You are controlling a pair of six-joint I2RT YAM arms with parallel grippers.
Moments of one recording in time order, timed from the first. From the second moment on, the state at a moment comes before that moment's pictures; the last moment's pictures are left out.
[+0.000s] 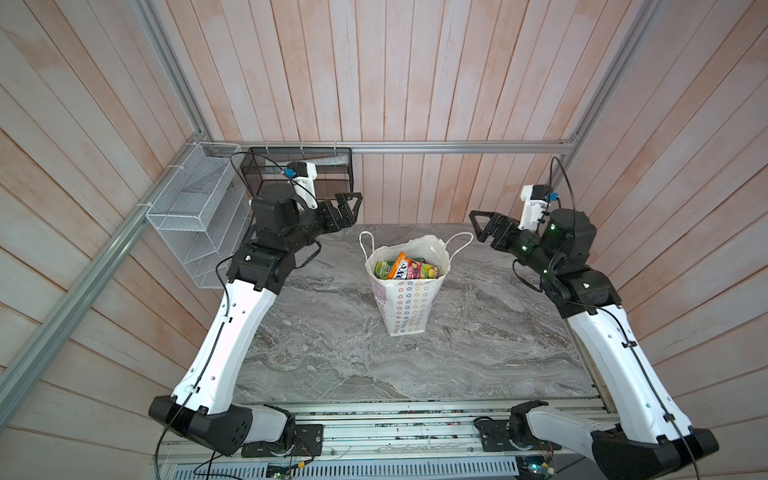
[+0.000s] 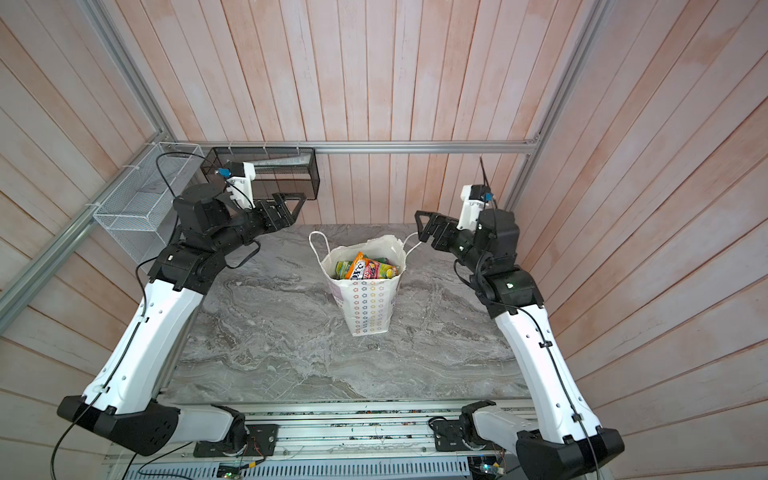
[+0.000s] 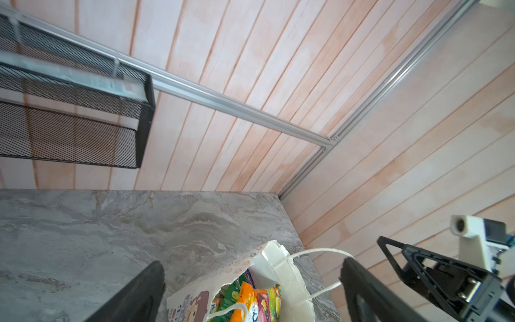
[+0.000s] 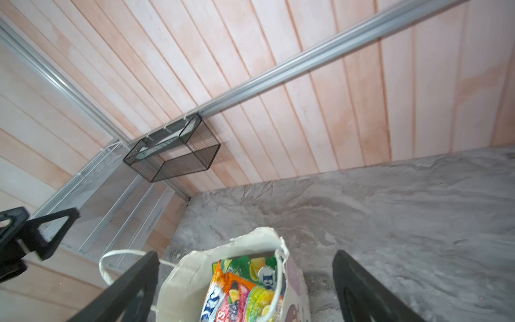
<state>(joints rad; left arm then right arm) -0.32 1.35 1.72 -0.49 0.21 -0.49 0.25 1.14 1.44 -0.44 -0.15 0.49</state>
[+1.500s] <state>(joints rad) -0.14 1.48 0.28 1.05 -0.63 -0.07 -0.02 1.52 0.21 1.17 0.26 0.10</state>
